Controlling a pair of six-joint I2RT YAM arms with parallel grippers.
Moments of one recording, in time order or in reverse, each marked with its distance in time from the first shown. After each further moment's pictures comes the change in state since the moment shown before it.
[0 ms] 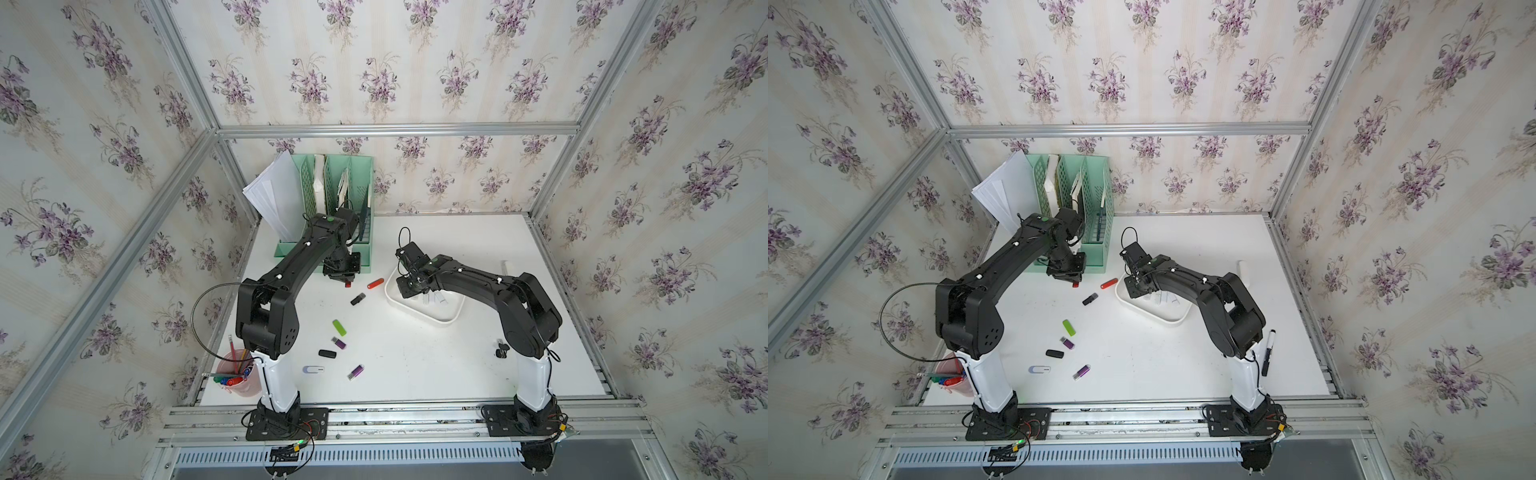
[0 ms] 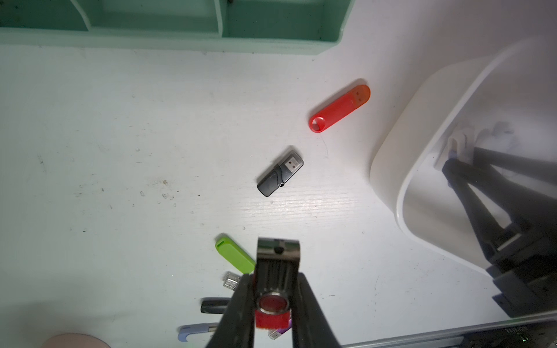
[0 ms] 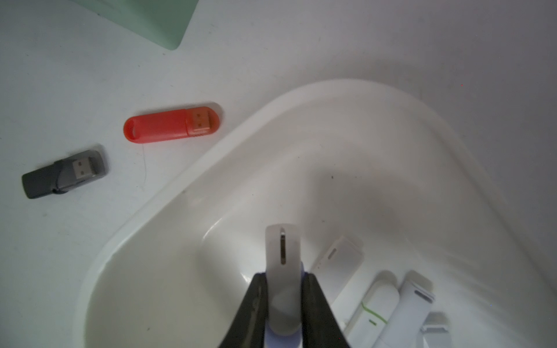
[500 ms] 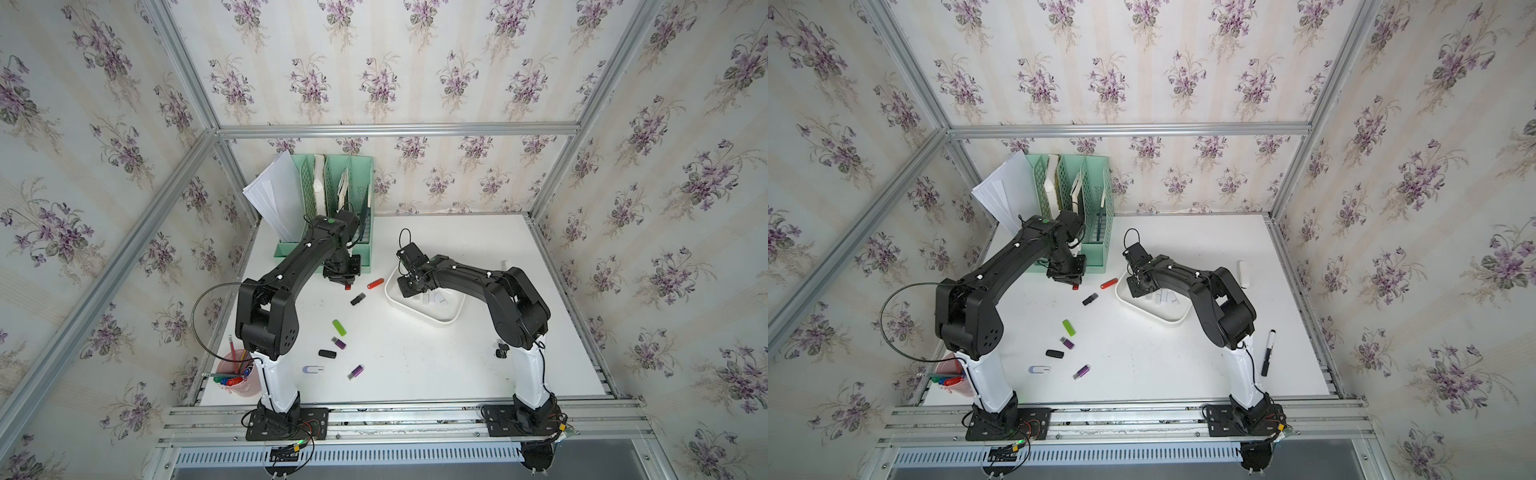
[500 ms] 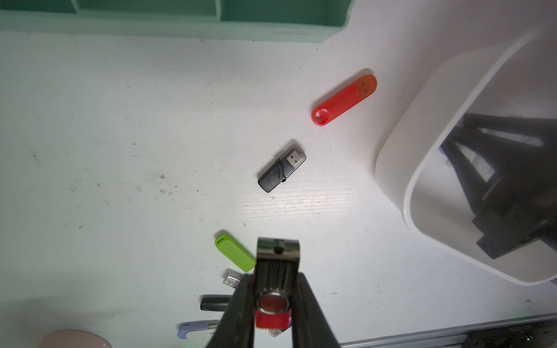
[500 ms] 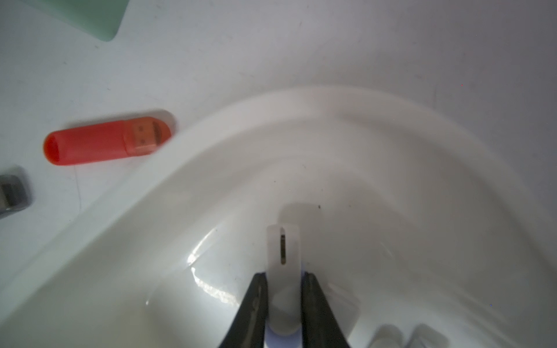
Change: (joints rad) left arm -0.005 -0.003 -0.021 0.005 0.000 -0.003; right arm -0.033 0.083 0.026 0.035 -0.008 -0.021
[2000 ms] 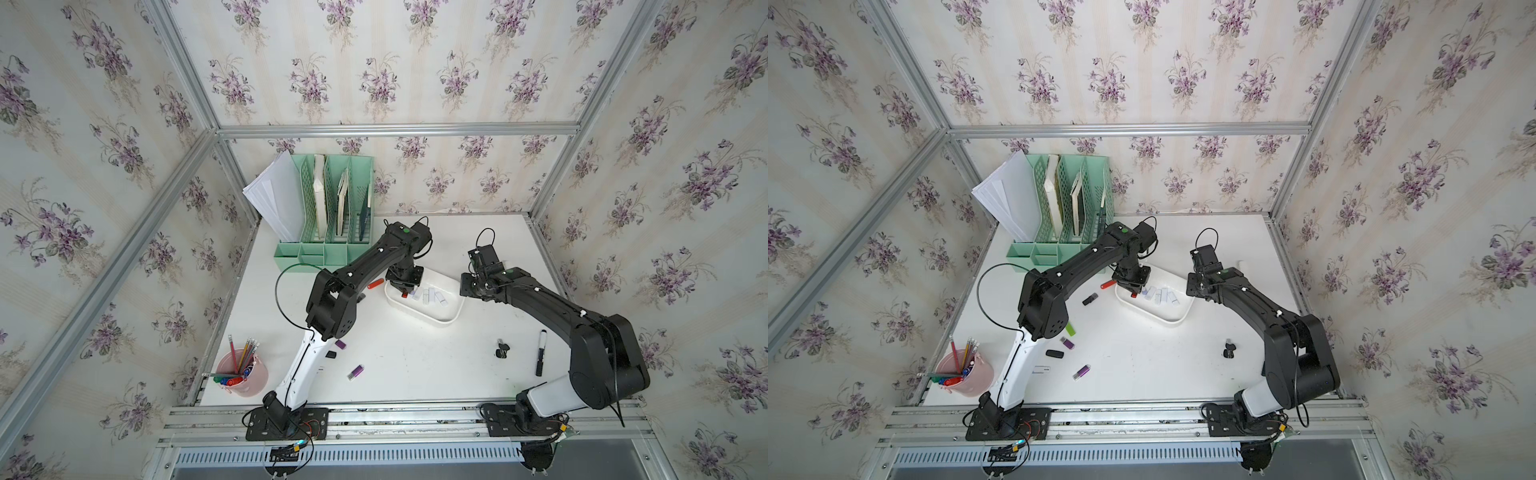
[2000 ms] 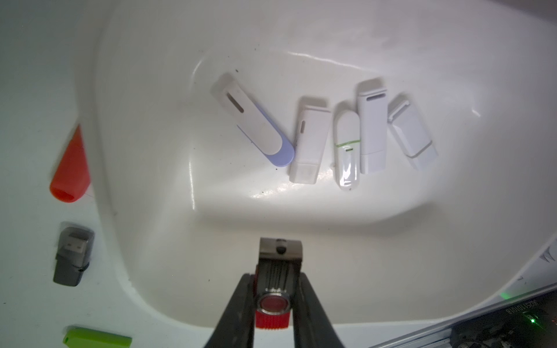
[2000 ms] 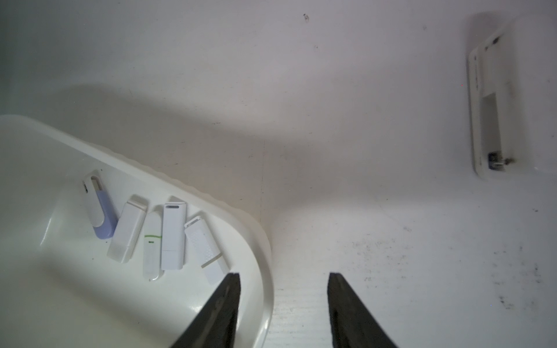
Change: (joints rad) left arm -0.350 0.486 0.548 -0.113 0.042 -0.043; right arm -0.331 -0.589 -0.501 0.011 0.053 0.196
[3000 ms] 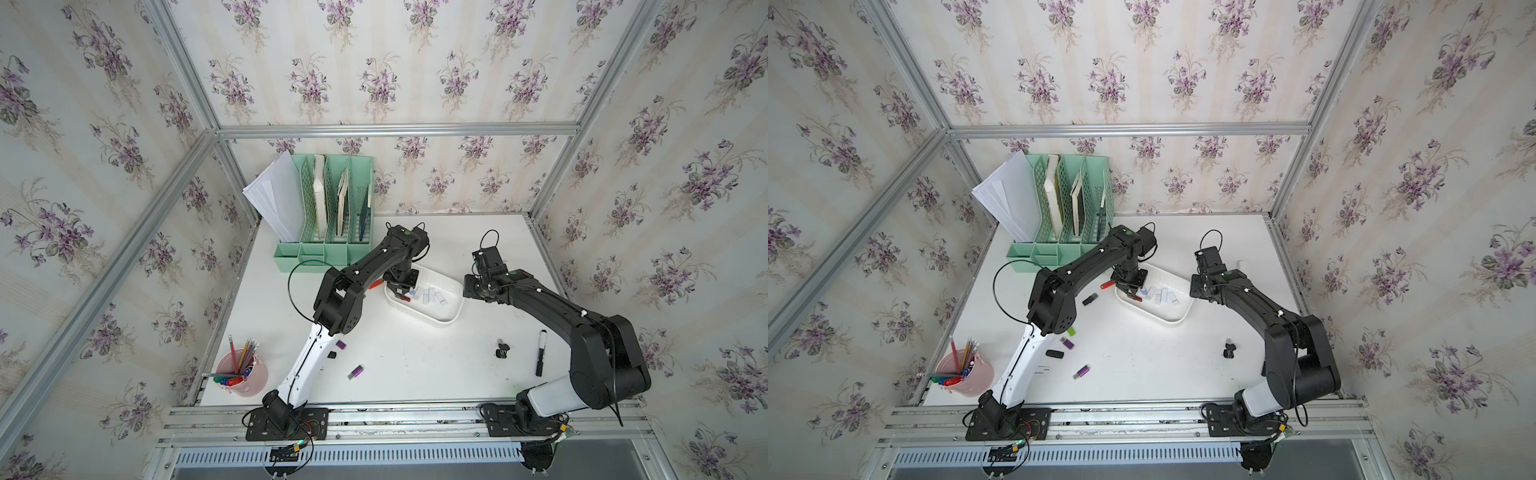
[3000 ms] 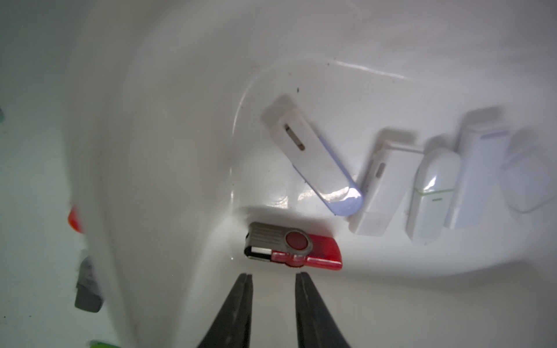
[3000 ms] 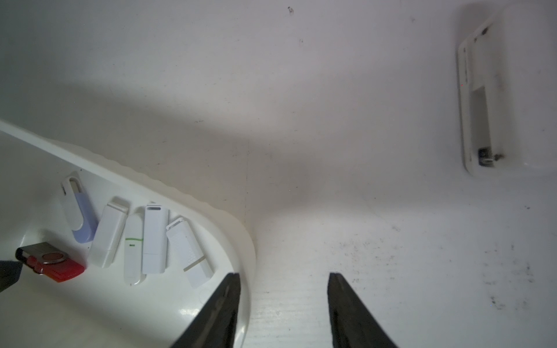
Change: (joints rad) left arm 0.025 0.111 0.080 -0.040 -0.093 0.018; right arm -0.026 -0.001 -0.023 0.016 -0.007 -0.024
